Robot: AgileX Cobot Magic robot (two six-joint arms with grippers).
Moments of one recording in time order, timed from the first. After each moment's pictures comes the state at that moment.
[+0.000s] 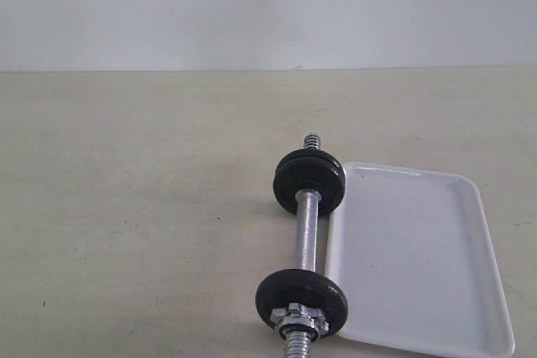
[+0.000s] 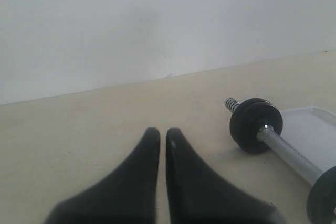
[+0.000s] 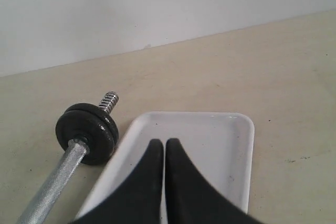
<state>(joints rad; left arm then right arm) -0.36 0.14 0.00 1.74 -0.05 -1.74 0.23 0.26 0.00 0.56 0.03 -0.26</state>
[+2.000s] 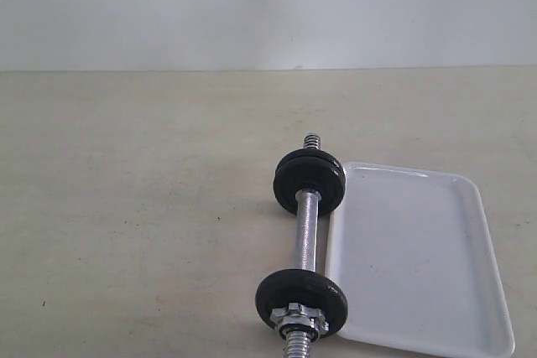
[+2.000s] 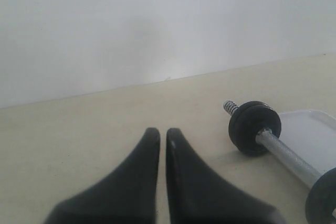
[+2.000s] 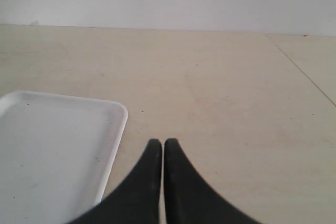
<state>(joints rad) -0.36 0.13 0.00 1.74 -0.05 -1.74 -0.05 0.01 0.00 -0.16 0.33 0.10</state>
